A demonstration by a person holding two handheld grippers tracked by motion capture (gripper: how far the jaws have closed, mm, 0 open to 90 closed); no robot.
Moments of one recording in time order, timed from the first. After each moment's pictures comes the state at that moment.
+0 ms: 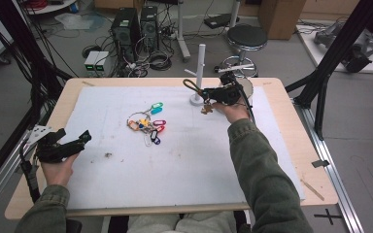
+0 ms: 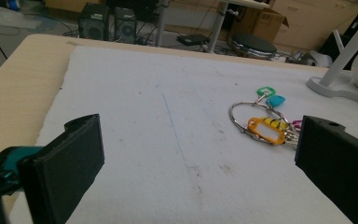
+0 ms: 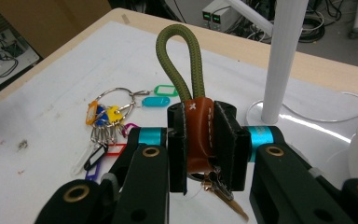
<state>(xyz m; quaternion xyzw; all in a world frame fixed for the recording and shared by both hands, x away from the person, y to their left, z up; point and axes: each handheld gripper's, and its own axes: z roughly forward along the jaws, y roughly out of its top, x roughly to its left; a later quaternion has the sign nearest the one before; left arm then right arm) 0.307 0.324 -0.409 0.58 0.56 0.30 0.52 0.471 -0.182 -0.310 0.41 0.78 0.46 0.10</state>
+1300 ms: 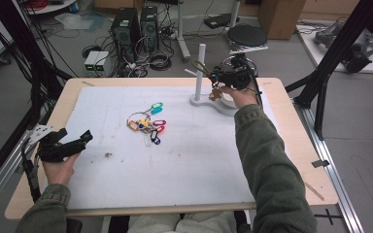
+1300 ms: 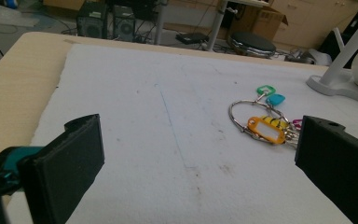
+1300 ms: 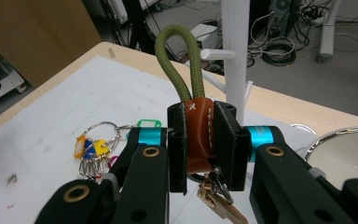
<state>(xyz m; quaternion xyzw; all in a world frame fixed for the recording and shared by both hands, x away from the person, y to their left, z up) 0.310 0.322 -0.411 0.58 0.56 0.30 0.51 0.483 -0.202 -0.266 0.42 0.76 0.48 0.13</state>
